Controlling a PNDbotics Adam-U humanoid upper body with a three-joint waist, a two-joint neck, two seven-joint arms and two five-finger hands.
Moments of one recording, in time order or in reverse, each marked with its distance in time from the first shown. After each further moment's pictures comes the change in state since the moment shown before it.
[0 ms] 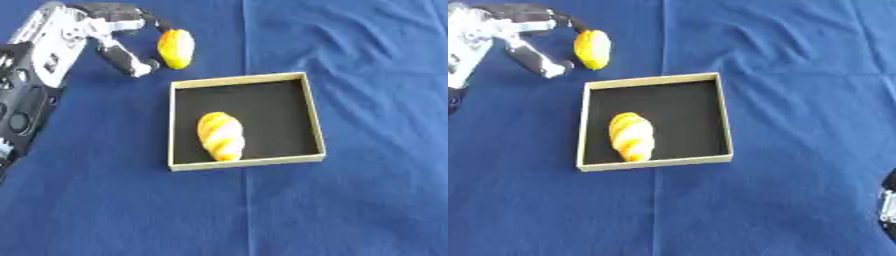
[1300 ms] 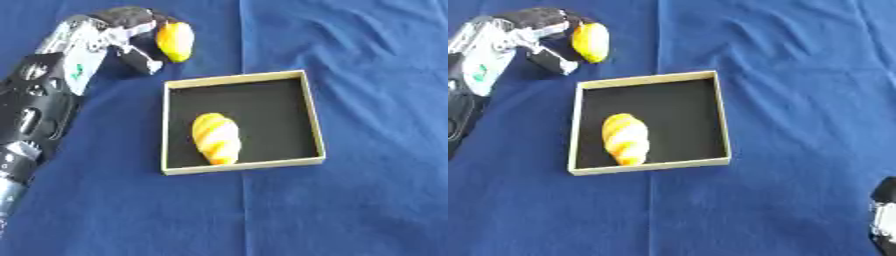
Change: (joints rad) left arm -0.026 -0.052 0.048 0.070 -0.136 0.061 0.172; right arm -0.022 0.046 0.053 0.000 -0.051 0.044 0.060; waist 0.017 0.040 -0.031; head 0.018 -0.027
